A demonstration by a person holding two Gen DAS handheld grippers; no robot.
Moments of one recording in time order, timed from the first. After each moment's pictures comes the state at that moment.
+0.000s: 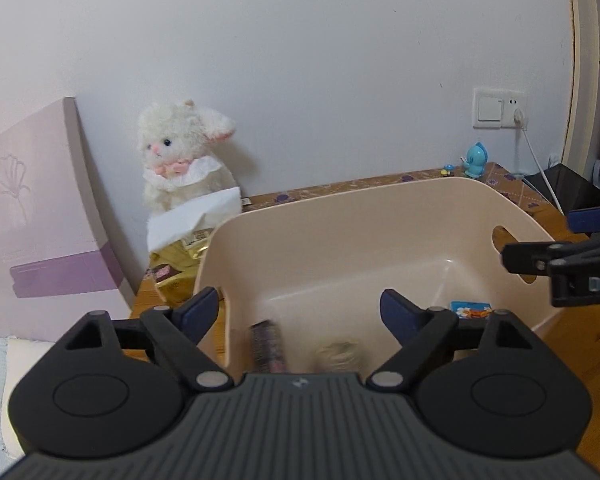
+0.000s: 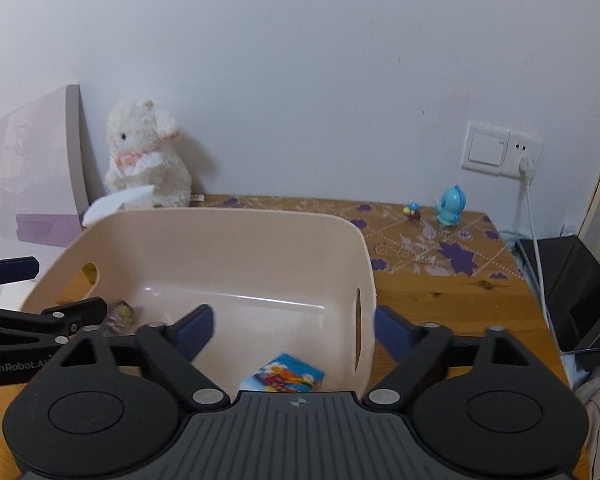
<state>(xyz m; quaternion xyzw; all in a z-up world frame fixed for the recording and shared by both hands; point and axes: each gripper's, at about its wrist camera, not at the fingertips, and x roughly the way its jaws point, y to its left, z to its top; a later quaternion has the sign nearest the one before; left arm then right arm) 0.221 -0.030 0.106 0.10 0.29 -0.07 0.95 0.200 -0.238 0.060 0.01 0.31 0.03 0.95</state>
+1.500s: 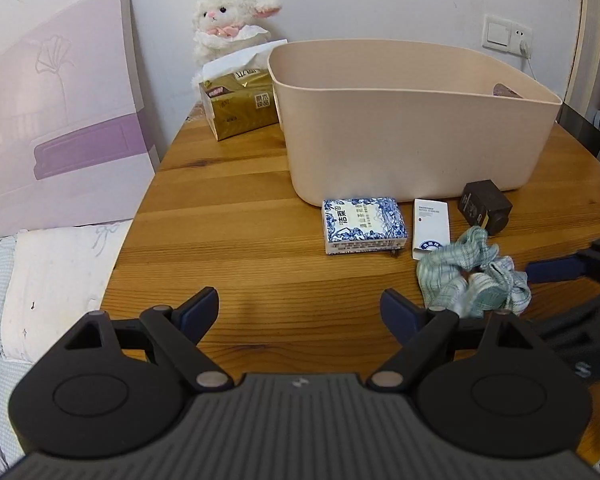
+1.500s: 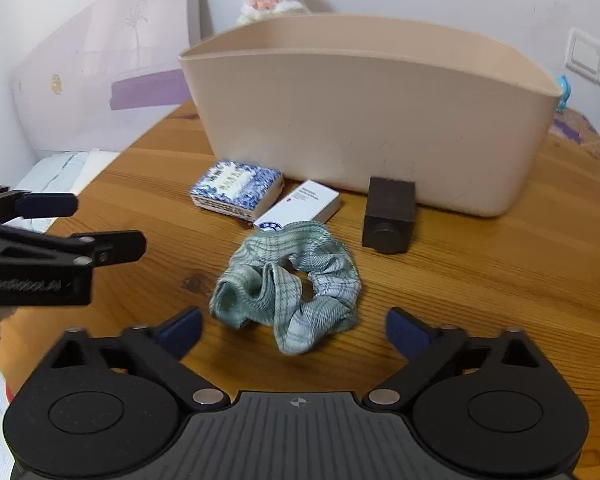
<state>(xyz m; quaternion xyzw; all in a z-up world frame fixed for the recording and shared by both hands) 0.102 0.042 0.020 0.07 0.38 -0.05 0.92 0.097 -0.147 -0.055 -0.01 0.43 0.15 0.89</state>
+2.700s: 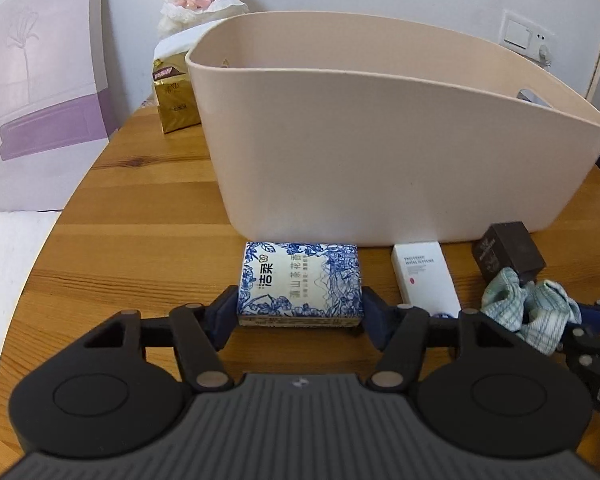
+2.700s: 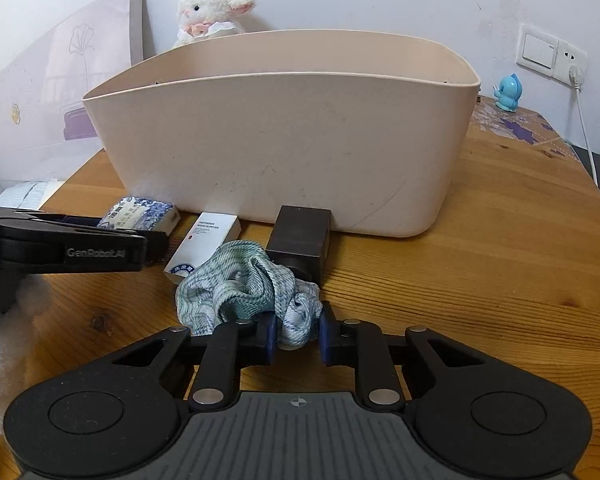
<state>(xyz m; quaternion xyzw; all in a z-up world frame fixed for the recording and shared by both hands) 0.181 -0.001 -0.015 0.03 0.40 -0.05 0.91 0.117 -0.194 -0.057 0.00 0.41 0.10 0.91</state>
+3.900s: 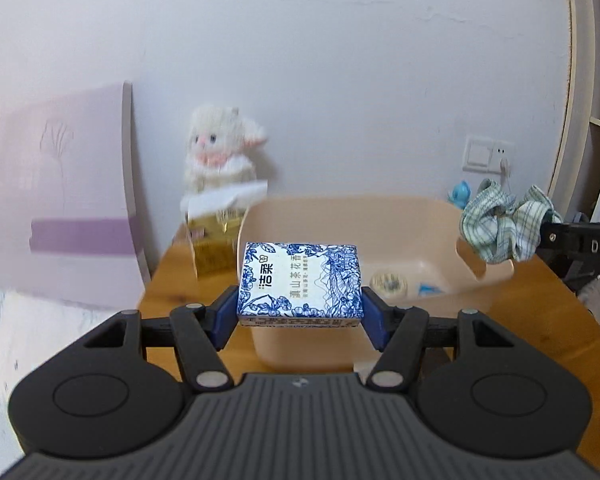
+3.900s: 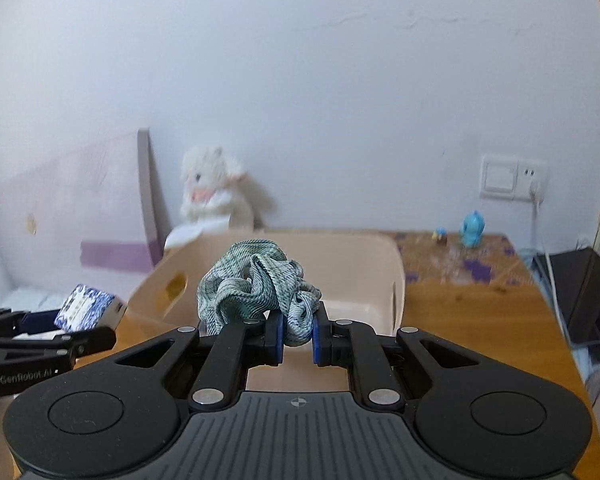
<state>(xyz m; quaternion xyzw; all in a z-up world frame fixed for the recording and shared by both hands) 0.116 0.006 0.117 0.02 0.24 -0.06 0.97 0.112 -0.237 0.094 0.04 0.24 0.08 0.97</state>
